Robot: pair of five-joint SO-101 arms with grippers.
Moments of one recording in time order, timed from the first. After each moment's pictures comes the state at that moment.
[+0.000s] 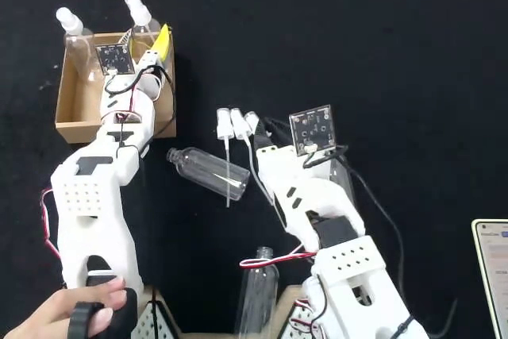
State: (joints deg) left arm -6.4 38.2 17.1 -48.1 4.7; right arm -17.7 -60.4 83.9 7.9 -0.9
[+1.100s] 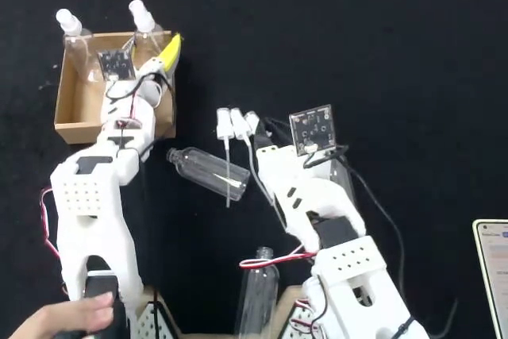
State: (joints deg) left arm -6.5 38.1 21.1 -51.0 4.4; right arm -17.7 -60.4 83.9 7.9 -0.9
